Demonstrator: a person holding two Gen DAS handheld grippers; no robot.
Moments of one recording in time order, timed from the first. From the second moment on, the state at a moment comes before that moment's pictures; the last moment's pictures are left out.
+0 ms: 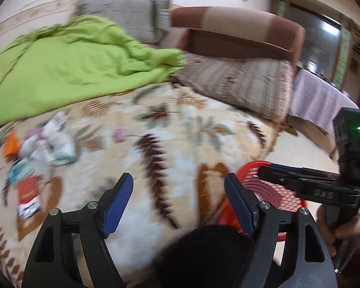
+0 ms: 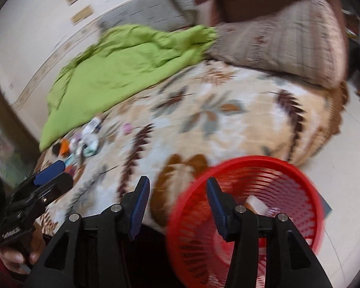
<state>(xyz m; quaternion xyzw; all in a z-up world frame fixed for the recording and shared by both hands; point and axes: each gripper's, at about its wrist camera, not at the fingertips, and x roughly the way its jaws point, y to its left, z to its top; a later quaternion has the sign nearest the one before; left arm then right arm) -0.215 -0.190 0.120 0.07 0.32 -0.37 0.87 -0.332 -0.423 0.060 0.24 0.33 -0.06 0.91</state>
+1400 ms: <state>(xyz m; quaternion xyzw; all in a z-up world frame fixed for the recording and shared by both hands) -0.028 -0.023 0.024 0.00 0.44 -0.06 0.90 -0.045 -0.332 0.036 0.16 0.41 -0.01 0.90</state>
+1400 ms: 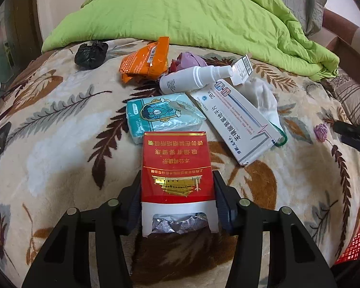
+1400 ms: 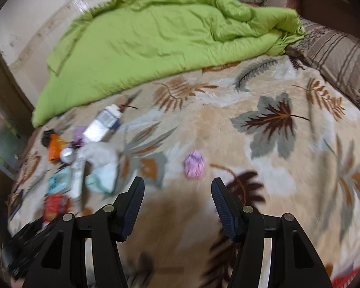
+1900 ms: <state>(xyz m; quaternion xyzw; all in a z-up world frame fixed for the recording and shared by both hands) -0.026 -0.029 0.020 0.02 0.44 -0.06 0.90 -0.032 -0.318 0.018 0.15 0.42 -0.01 0.90</state>
